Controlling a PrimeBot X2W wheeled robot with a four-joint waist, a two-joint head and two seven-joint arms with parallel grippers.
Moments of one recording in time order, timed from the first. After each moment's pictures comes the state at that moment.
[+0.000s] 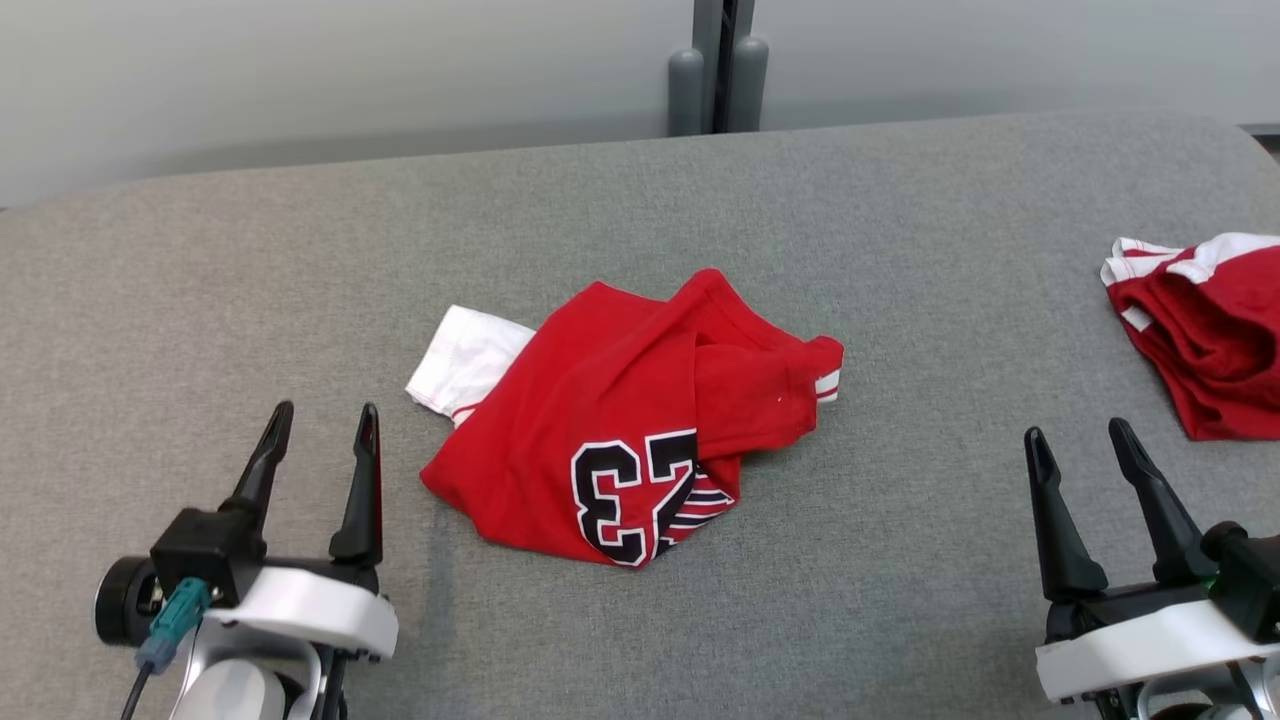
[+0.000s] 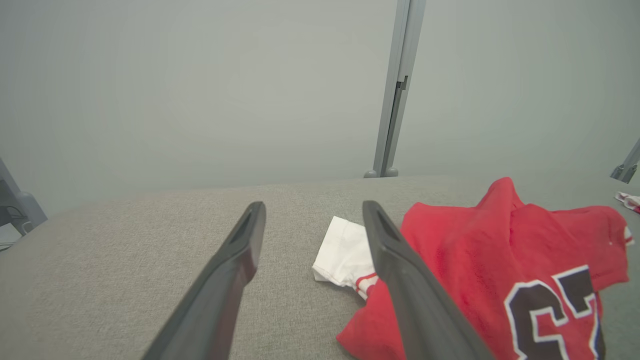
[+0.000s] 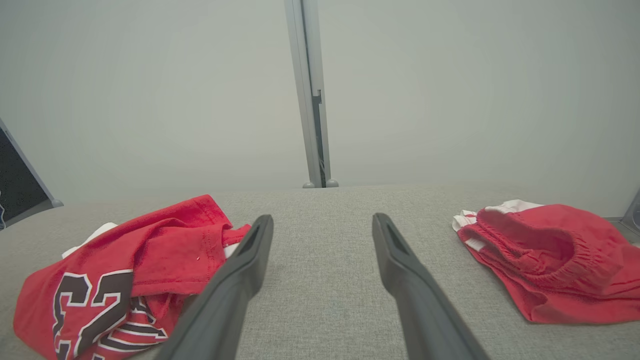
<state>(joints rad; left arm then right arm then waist) -0.15 0.21 -0.19 0.19 -0.33 0.08 -0.24 0.01 -0.06 -0.01 -0.06 0.21 0.13 -0.11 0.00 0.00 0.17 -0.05</state>
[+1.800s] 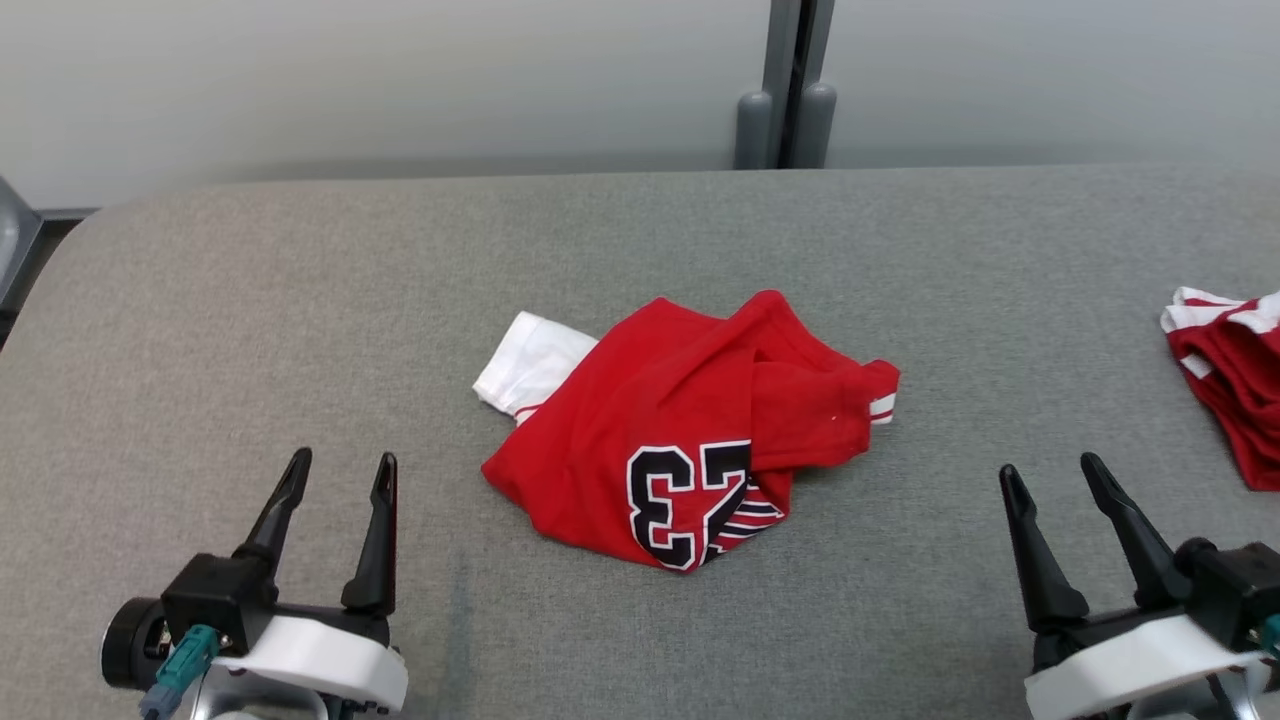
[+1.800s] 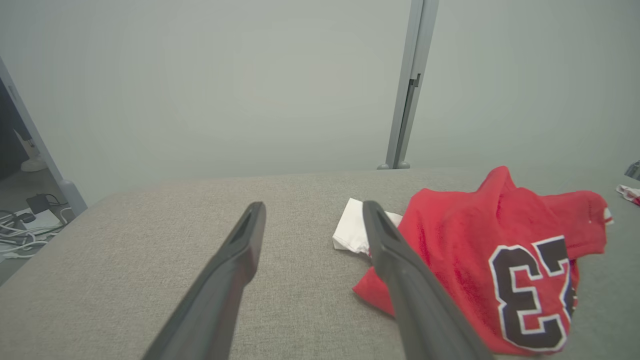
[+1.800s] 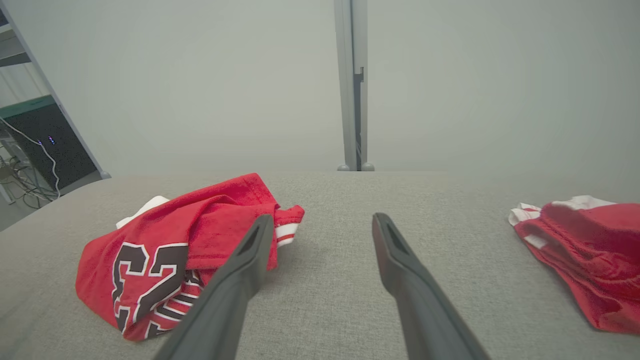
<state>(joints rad) -0.01 0.25 -0.23 0.05 -0.35 0.13 -0.18 0.07 -0.09 0.02 -0.09 0.23 0.13 -0.04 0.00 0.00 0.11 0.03</state>
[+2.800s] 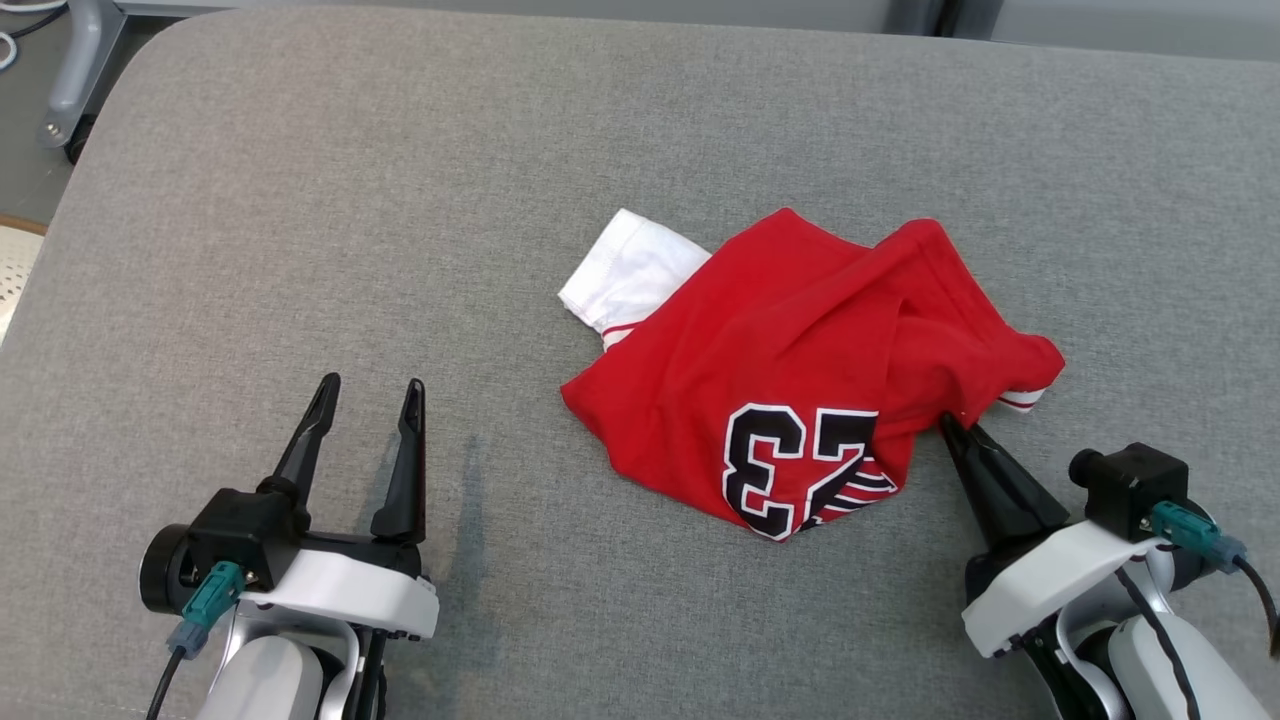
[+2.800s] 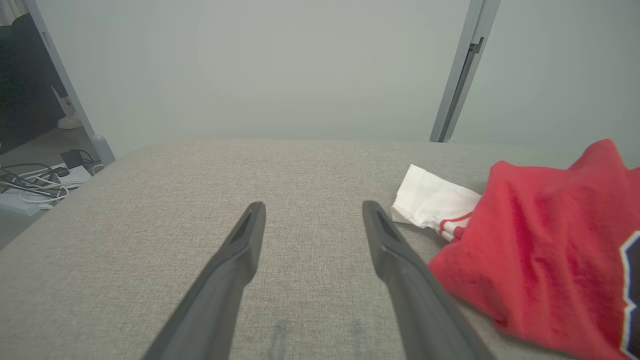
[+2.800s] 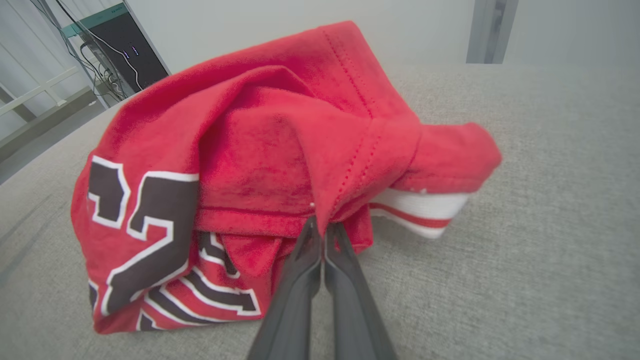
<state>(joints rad) -0.17 0.18 -0.25 0.17 -0.35 0.08 -0.26 -0.22 -0.21 0.27 0.23 0.37 0.13 -0.07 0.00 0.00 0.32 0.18</state>
